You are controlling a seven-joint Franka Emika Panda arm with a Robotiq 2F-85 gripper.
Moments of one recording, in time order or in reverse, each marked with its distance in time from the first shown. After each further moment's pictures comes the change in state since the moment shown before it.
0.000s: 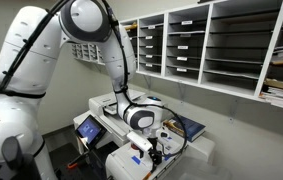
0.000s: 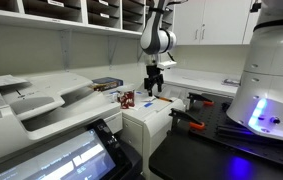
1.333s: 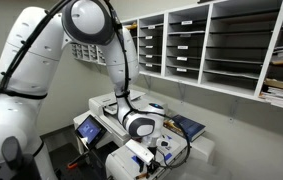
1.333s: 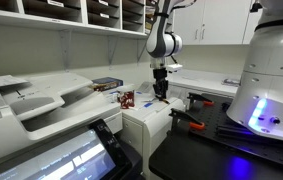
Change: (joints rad) arm -0.094 0.025 0.027 -0.031 -0.009 0.000 -0.148
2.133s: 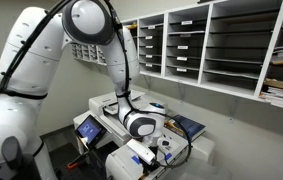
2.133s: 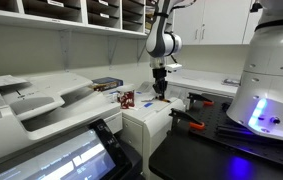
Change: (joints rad) arm -0.003 0.001 0.000 0.011 0.002 0.005 0.008
